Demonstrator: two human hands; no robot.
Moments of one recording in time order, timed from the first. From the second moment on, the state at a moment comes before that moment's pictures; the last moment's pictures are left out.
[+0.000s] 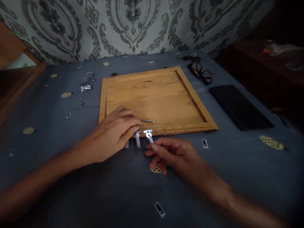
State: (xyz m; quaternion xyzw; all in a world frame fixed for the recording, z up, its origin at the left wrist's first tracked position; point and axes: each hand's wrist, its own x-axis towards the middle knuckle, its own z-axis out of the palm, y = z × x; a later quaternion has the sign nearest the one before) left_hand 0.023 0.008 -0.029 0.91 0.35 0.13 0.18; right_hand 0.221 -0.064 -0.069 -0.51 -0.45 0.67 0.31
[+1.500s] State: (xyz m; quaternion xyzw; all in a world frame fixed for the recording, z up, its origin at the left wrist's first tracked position) left_hand 0.042 -0.013 -0.039 0.91 0.38 0.06 0.13; right_hand 0.230 -0.075 -0.070 -0.53 -0.66 0.39 0.35
